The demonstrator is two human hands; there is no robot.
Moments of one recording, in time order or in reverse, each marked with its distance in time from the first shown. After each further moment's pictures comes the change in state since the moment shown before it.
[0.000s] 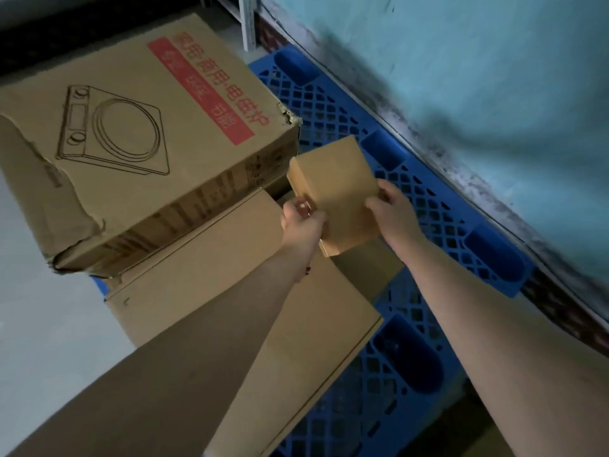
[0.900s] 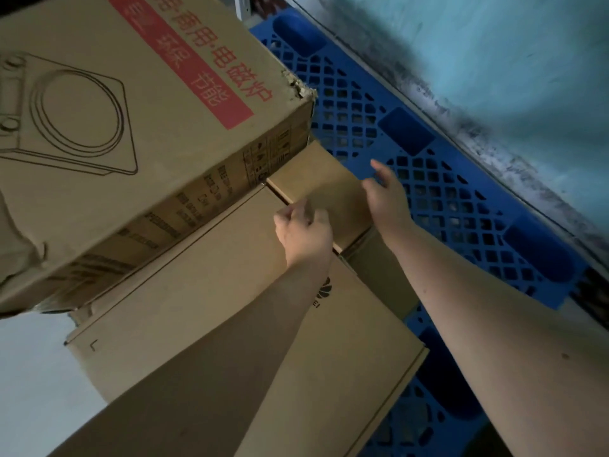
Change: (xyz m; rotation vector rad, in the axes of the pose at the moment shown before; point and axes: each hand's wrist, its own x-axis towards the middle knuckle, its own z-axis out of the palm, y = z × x) left_hand 0.075 -0.039 -0.005 0.129 0.175 0.116; right_hand 0.088 0.040 0.074 0.067 0.072 0.053
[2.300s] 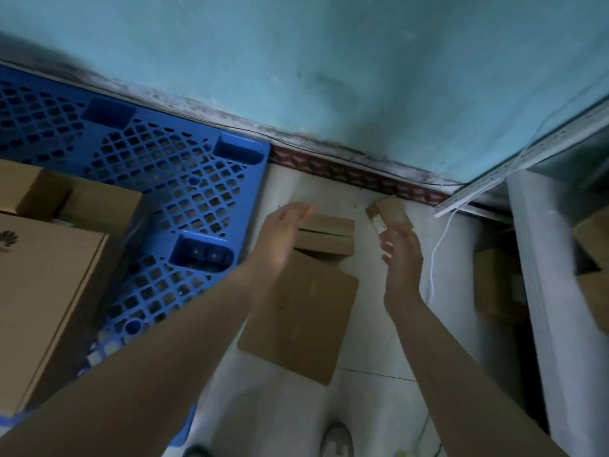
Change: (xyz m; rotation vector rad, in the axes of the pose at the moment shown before) left_hand -0.551 -0.023 0.243 0.201 -0.952 0.172; right_hand -0.547 0.179 -0.494 0.539 0.982 0.276
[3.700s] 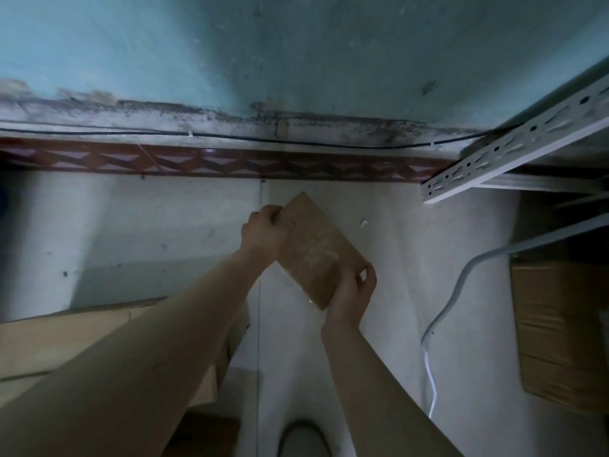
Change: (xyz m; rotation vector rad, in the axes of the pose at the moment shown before) left_hand 0.532 -0.323 0.378 0.639 -0.059 -0.289; right_hand 0.557 0.321 -0.030 0.354 0.371 0.519
